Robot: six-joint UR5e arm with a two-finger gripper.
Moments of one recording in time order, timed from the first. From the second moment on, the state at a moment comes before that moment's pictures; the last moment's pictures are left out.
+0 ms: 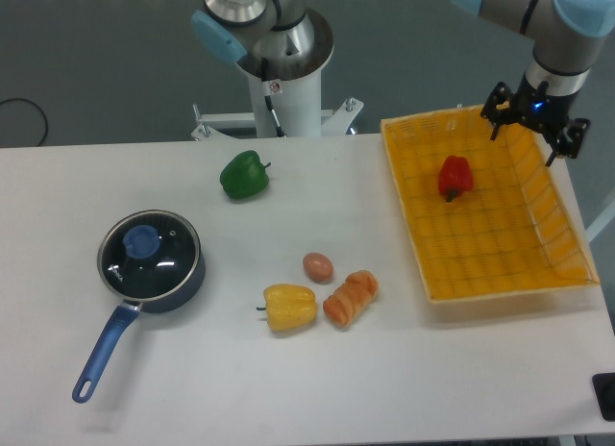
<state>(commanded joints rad) 2.99 -1.81 -1.58 -1.27 1.58 1.55</state>
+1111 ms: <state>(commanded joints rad) 2.92 -1.81 -1.60 -1.24 1.58 1.37</state>
